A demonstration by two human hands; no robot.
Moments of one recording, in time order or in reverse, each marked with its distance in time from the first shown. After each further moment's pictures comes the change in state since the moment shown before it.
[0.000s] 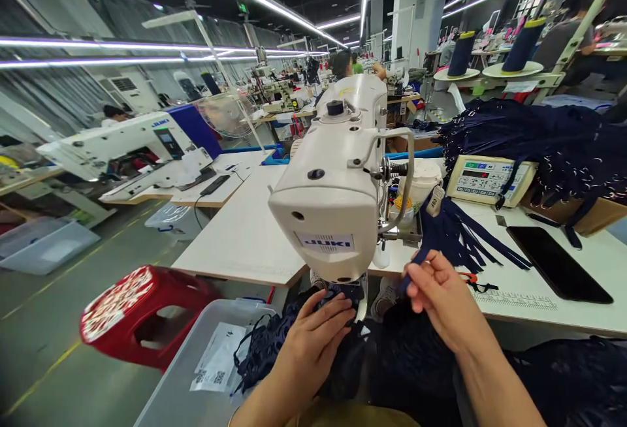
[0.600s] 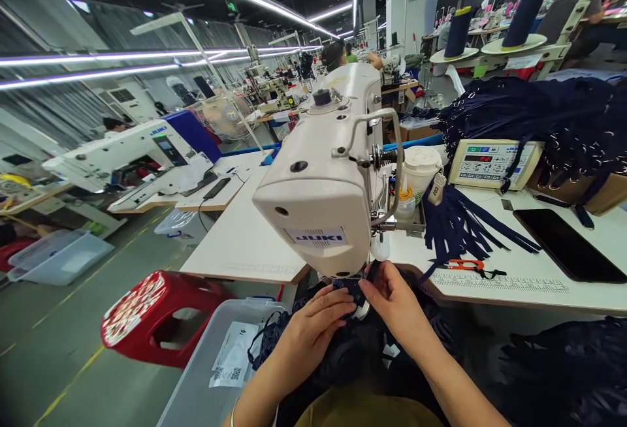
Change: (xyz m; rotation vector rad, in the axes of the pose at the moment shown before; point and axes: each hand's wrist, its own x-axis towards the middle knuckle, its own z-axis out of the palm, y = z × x) left_hand 0.004 -0.013 -0.013 -0.152 -0.133 -0.004; right_hand -0.021 0.027 0.062 -0.152 -0.159 -0.045
